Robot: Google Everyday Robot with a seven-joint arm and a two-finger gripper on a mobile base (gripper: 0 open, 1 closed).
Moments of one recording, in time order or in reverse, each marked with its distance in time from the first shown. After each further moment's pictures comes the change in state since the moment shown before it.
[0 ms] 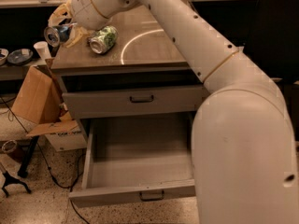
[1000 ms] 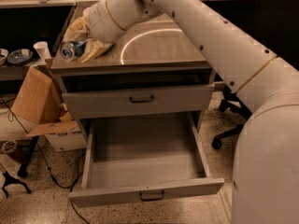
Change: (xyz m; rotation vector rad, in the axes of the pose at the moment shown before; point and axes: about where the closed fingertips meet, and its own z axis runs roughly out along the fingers) arm -0.023 0.056 -0.033 -0.068 -0.019 0.120
